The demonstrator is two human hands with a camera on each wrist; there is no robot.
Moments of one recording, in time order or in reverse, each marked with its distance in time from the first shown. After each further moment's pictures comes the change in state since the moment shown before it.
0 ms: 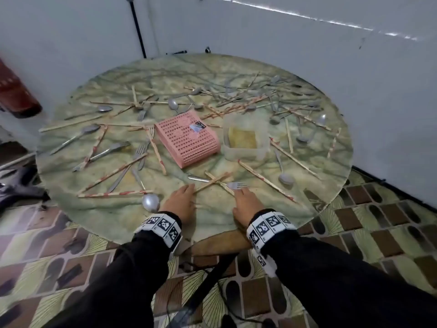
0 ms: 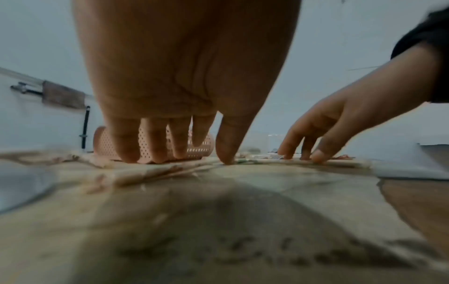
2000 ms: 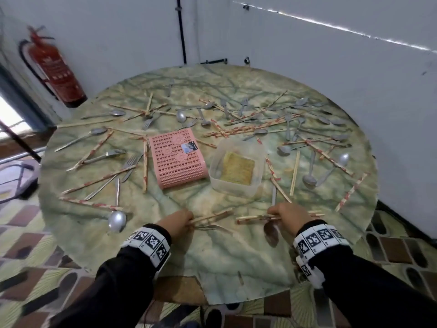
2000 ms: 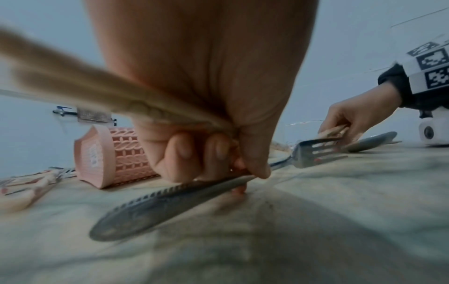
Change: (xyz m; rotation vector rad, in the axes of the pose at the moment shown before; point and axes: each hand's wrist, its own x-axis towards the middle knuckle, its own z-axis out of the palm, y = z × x) left_hand 0.060 0.070 0.006 -0.003 -0.191 -0.117; right_hand 0.089 0.176 -0.097 -0.225 -0.052 -0.303
